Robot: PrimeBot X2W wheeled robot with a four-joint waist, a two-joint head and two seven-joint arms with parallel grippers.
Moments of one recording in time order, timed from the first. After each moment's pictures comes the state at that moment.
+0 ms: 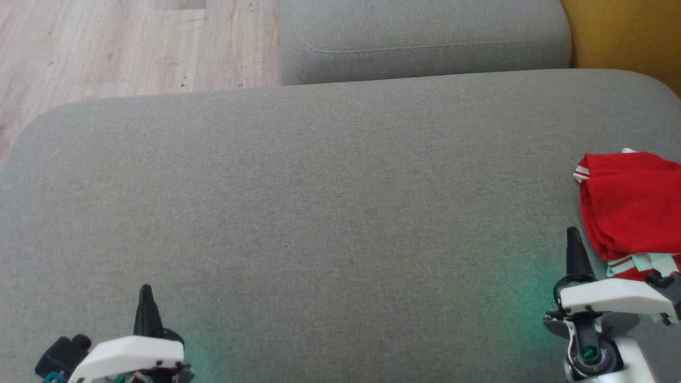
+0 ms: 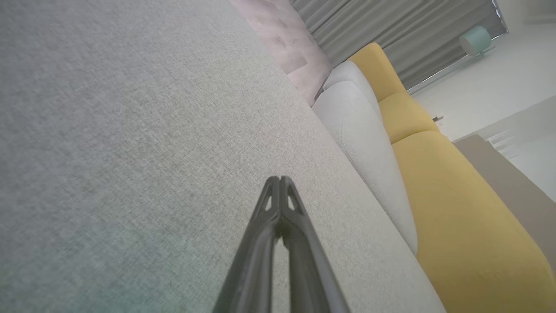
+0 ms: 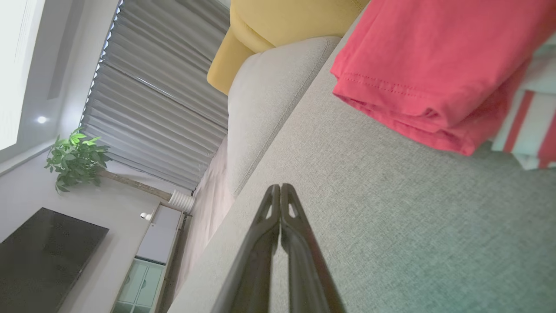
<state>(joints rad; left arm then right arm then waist) -0.02 0.04 0.01 0.37 -0.98 -0.07 -0.04 -0.13 -0.05 -0.06 0.46 0.99 0.13 -0.04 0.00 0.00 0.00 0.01</state>
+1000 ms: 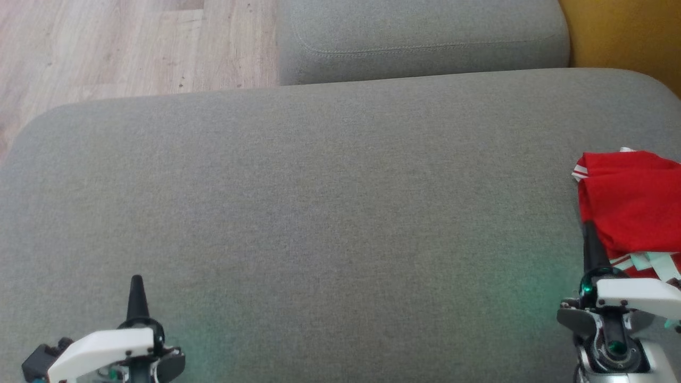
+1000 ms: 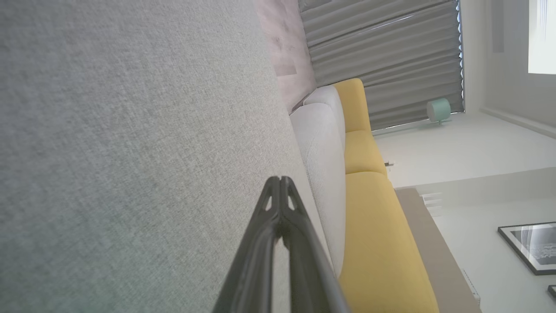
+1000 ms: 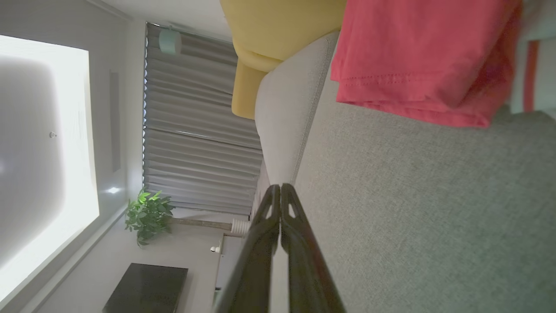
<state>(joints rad) -0.04 0.04 0.05 0.32 -1.33 -0.10 0.04 -0.11 -0.05 -0.10 0.36 1.33 0.13 0.04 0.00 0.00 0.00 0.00</state>
